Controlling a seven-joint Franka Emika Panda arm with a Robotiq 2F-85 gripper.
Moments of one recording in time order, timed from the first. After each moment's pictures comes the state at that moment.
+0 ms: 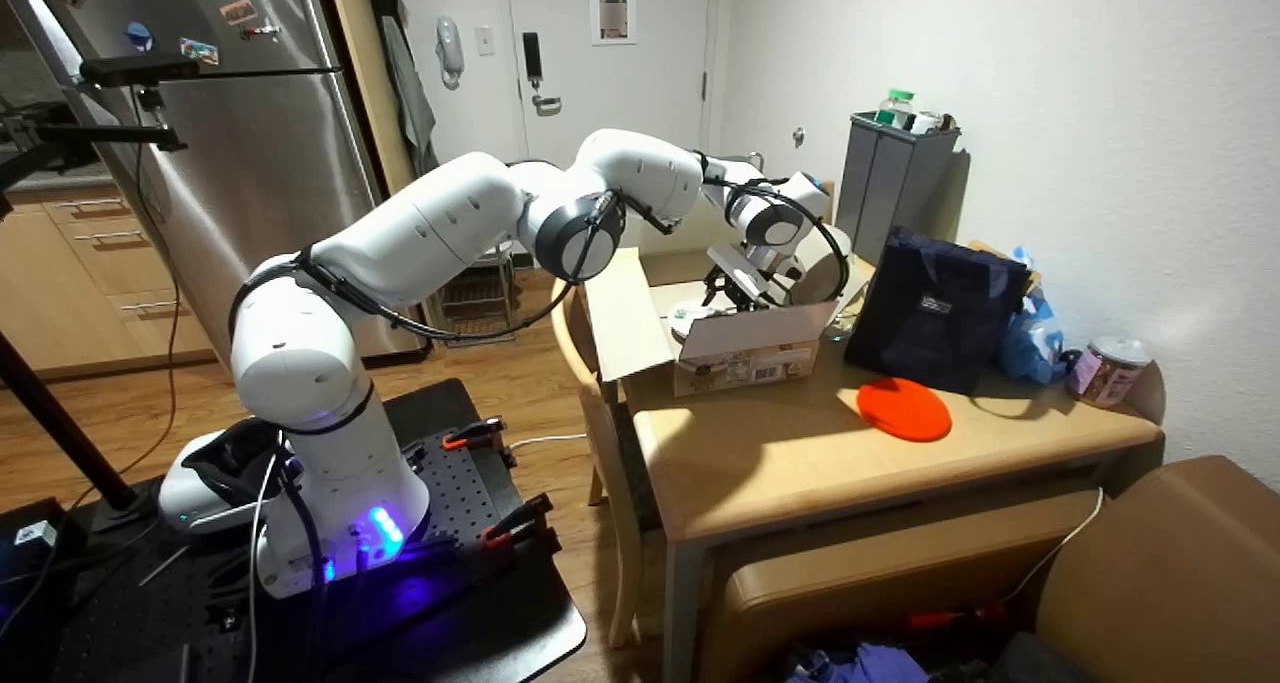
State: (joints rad) arm -0.07 1.11 0.10 -0.89 0.21 1.69 -0.22
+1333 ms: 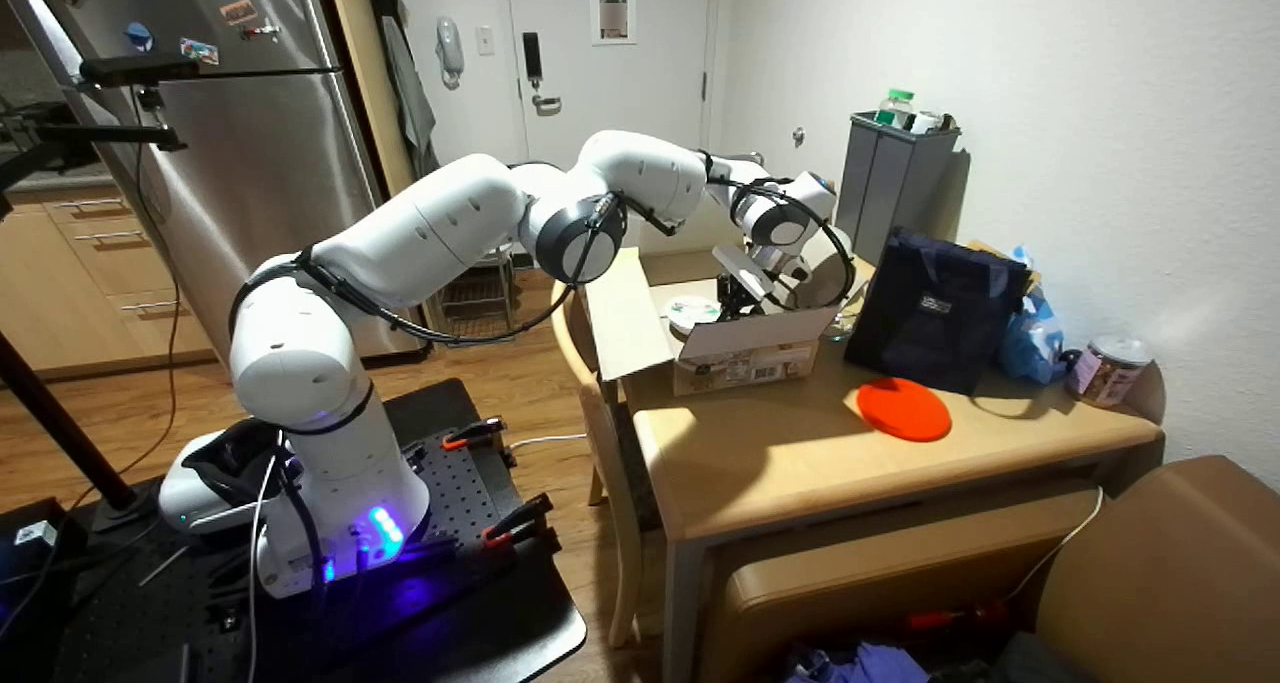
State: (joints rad) arm -0.08 1.11 0.10 -0.87 0.21 1.68 -0.21
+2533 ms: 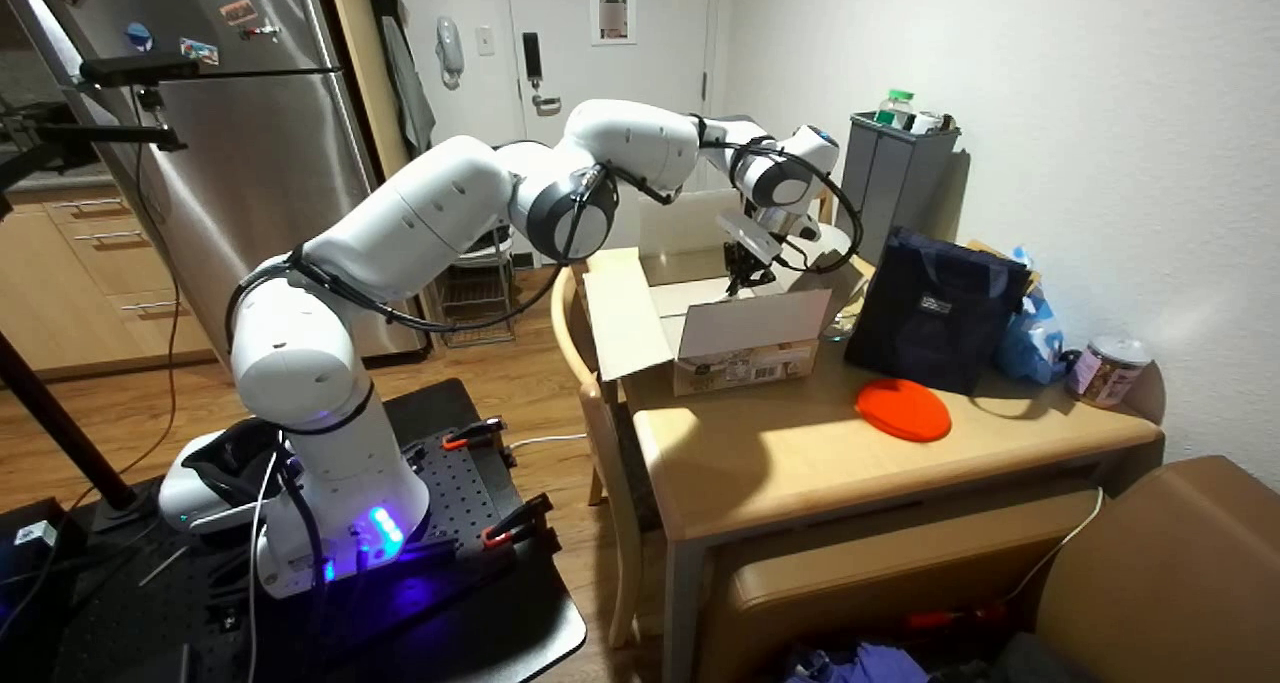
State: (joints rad) arm -0.06 1.02 0.09 -0.87 0.20 1.68 -0.21
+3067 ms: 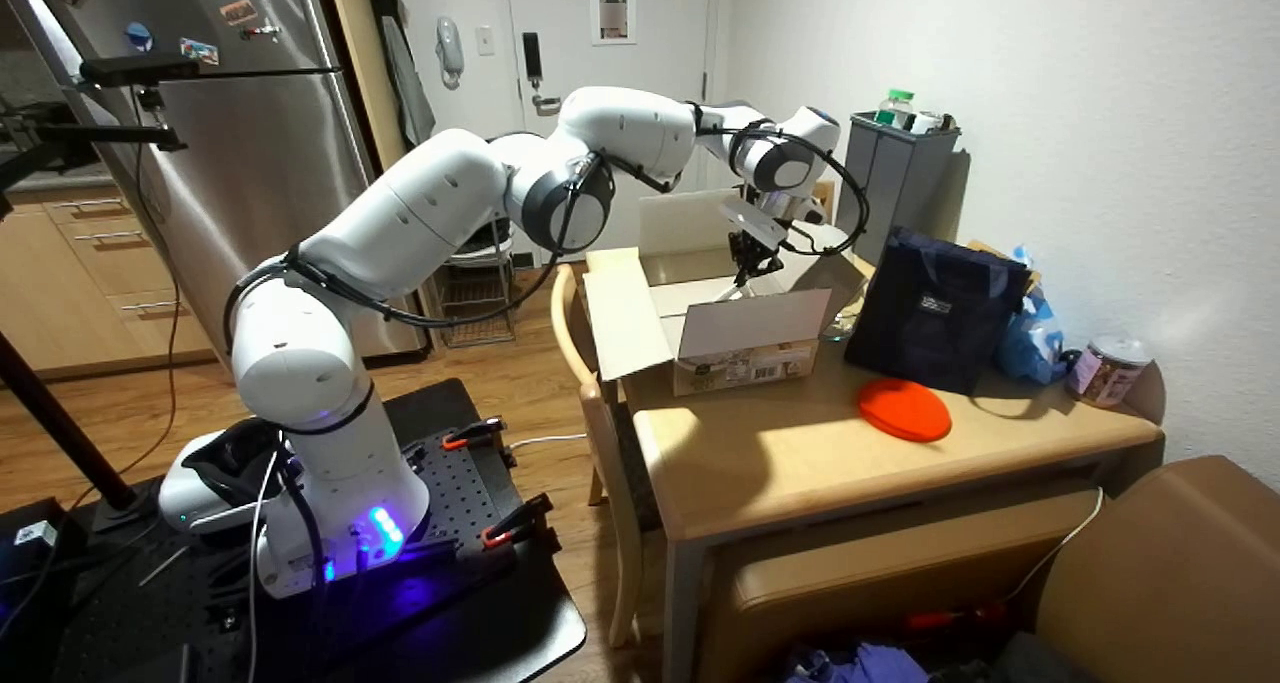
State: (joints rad) arm -0.06 0.98 0.08 -0.87 0.16 1.68 -0.21
